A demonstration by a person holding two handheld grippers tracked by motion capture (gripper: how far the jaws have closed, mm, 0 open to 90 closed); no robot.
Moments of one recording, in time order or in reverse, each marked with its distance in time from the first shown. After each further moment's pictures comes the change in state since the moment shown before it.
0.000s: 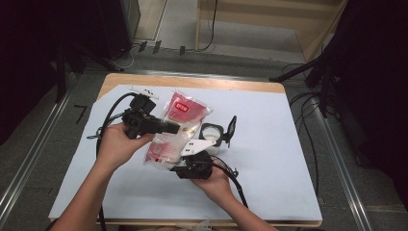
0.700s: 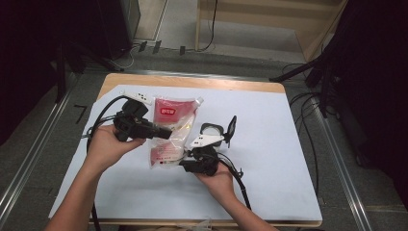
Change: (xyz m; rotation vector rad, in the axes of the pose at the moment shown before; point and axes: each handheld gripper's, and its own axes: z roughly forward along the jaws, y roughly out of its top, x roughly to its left) left arm 0.006 -0.013 -0.012 0.041 -0.011 0.090; right arm -0.022 -0.010 -0.004 0.015 -0.080 0.183
